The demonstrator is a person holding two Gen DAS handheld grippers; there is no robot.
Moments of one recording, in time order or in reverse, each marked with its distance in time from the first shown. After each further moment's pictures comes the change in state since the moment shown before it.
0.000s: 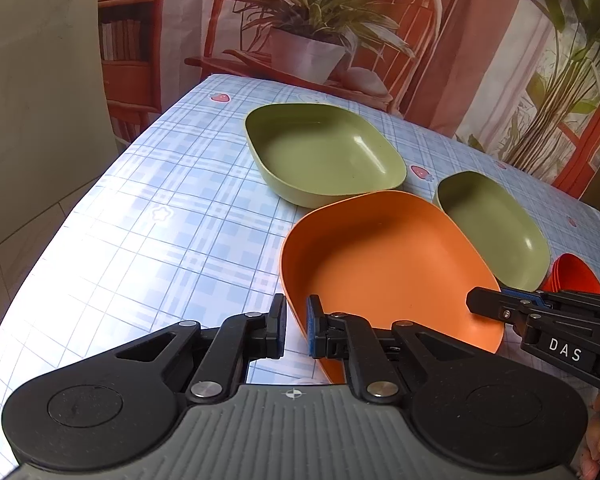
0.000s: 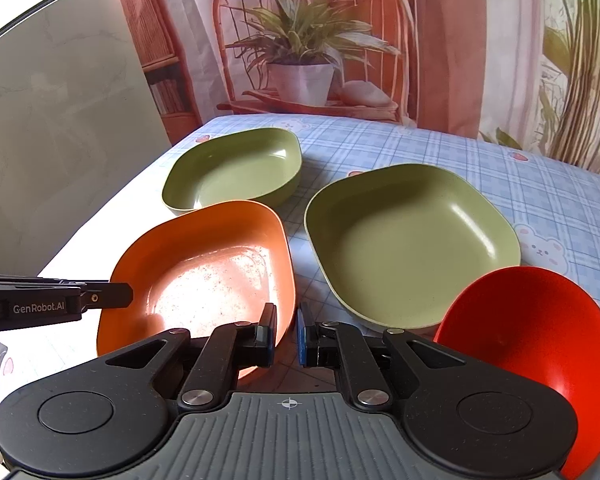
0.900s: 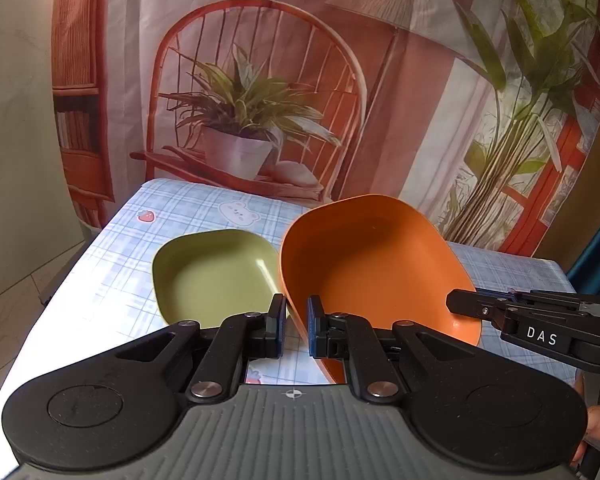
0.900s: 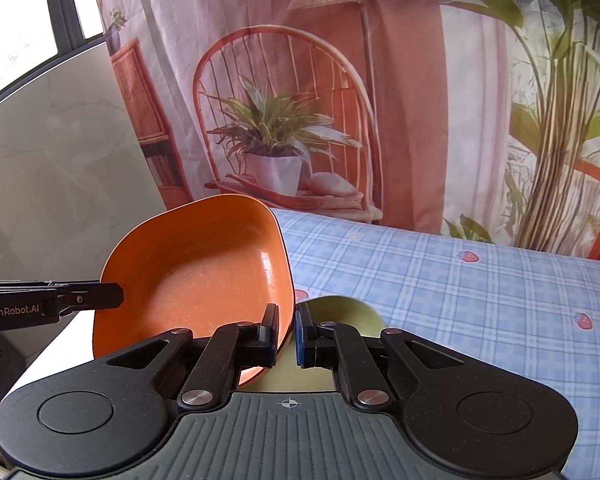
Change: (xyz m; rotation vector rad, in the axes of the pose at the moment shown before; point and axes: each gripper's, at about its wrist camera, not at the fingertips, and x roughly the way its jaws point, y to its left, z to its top) left arm -0.033 -0.087 0.067 0.061 -0.168 -0.066; right arm -0.057 -0.085 0.084 -0.001 -0.129 0.036
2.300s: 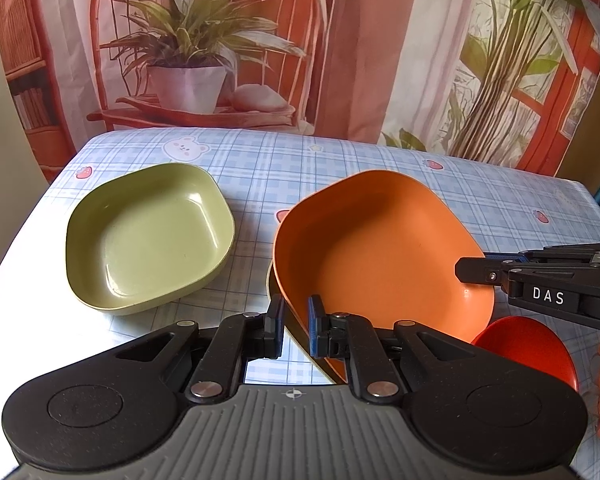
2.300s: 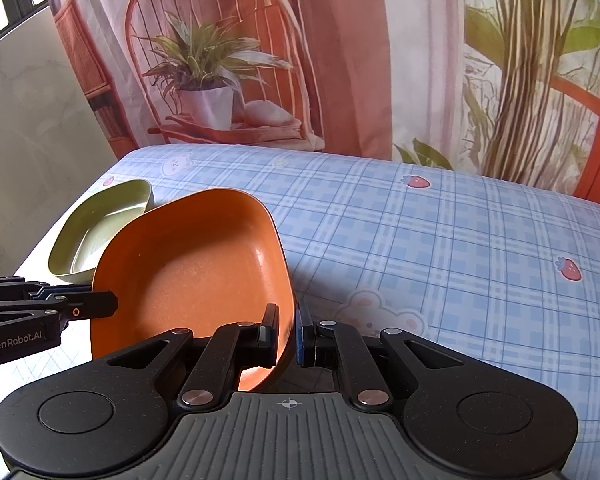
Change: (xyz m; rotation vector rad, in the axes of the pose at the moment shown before) left arm 0.085 -0.043 -0.037 0.116 0.174 0.040; right arm 0.045 -0.073 -0.022 0.041 0.164 -0.062
